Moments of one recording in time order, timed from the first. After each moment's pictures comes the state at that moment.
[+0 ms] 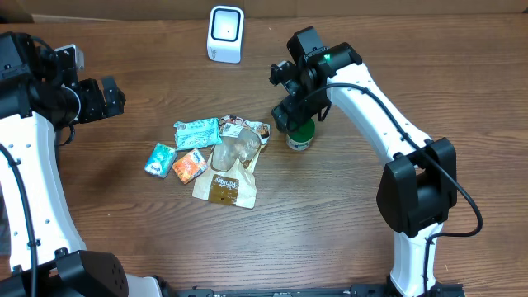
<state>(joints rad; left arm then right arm) 0.36 1.62 1.70 -1.18 0.25 0.06 0.43 2.11 1.89 -1.16 -0.14 -0.26</state>
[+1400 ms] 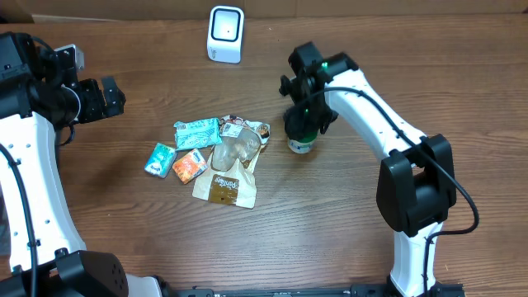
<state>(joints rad) 0.36 1.62 1.70 -1.18 0.25 0.06 0.43 2.12 1.82 -1.19 -0.12 -0.12</state>
